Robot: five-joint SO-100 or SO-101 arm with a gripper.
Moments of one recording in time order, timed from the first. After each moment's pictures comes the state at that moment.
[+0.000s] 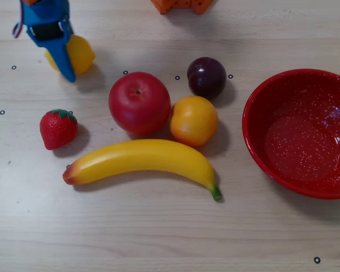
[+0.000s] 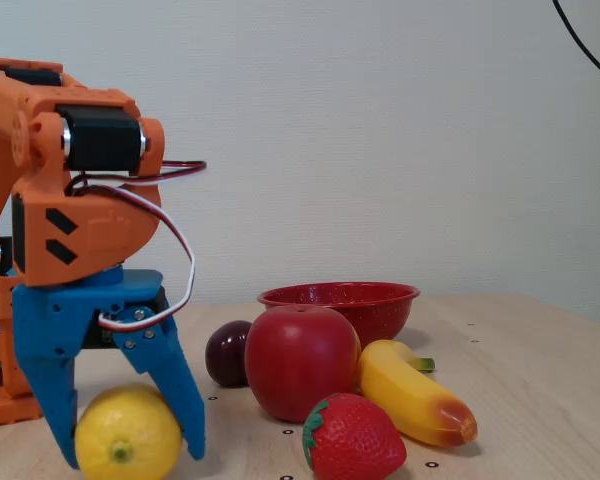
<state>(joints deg) -55.5 72.8 92.5 80.8 67.1</state>
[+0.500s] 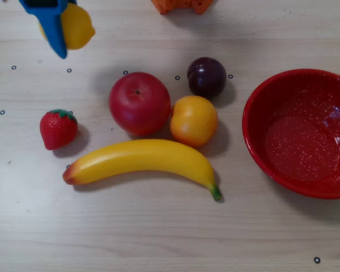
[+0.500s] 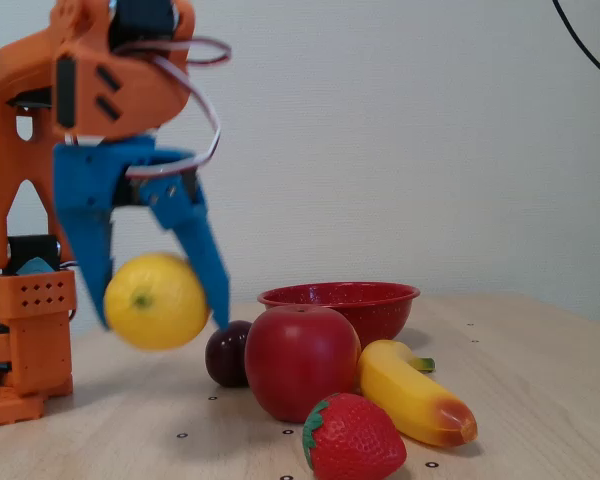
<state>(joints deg) -47.0 83.9 76.4 103.5 47.5</state>
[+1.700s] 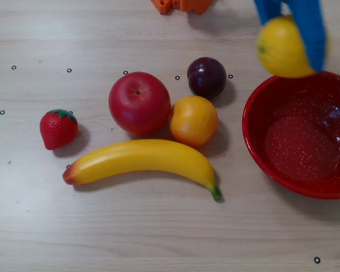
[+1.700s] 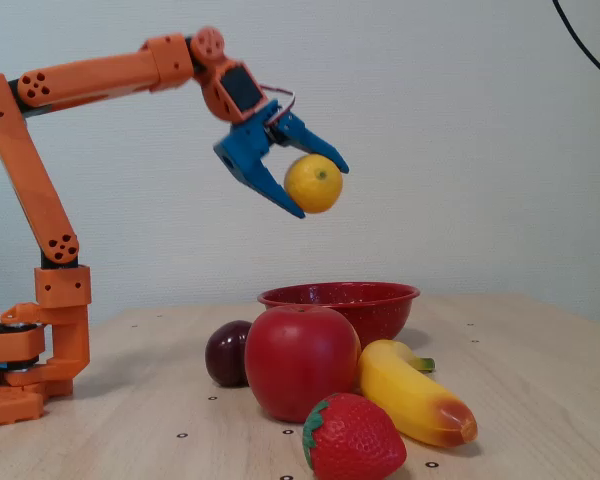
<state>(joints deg) 25.2 105.9 90.3 65.0 5.2</state>
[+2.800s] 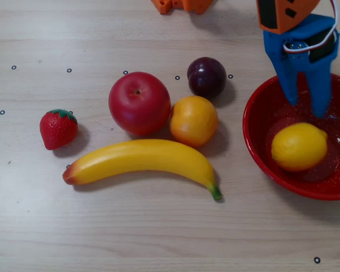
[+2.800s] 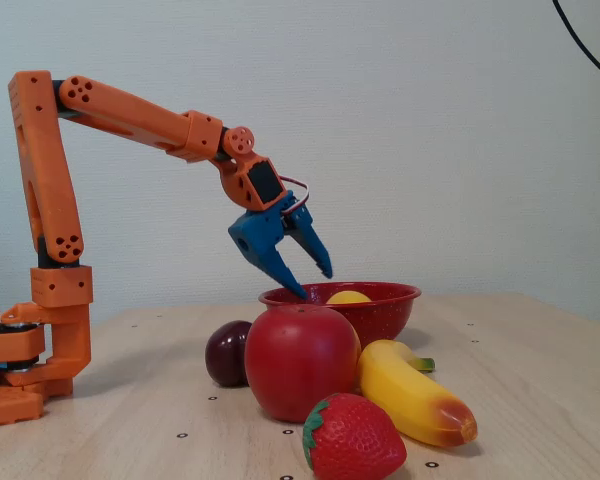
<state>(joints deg) 31.6 93.9 105.6 44.1 8.2</state>
